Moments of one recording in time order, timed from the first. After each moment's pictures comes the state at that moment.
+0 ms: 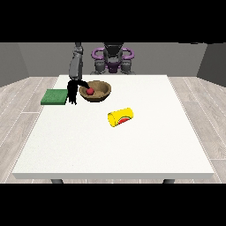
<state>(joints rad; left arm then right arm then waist) -1.02 0.77 0.41 -0.95 0.35 -0.27 -0.13 -0.47 -0.09 -0.26 -0.95 -0.24 0.08 -0.33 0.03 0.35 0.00</state>
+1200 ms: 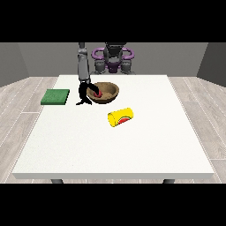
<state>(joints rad) -1.11 0.81 0.41 -0.97 0.41 -0.31 -0.06 -0.54 -0.04 -0.21 -0.89 -0.14 -0.20 -0.38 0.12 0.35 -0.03</state>
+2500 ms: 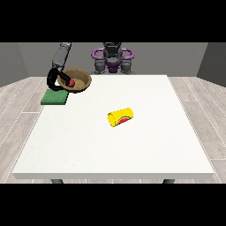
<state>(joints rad) -0.91 0.95 0.51 -0.72 0.40 -0.39 -0.23 -0.60 -0.38 -0.11 -0.95 0.05 -0.09 0.13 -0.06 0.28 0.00</state>
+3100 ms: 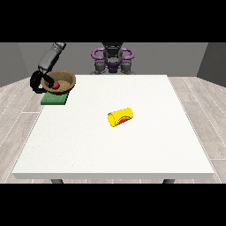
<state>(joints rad) -0.93 0.95 0.50 -0.84 0.42 -0.34 -0.19 -0.66 -0.56 -0.29 -0.74 -0.06 0.08 -0.04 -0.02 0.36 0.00</state>
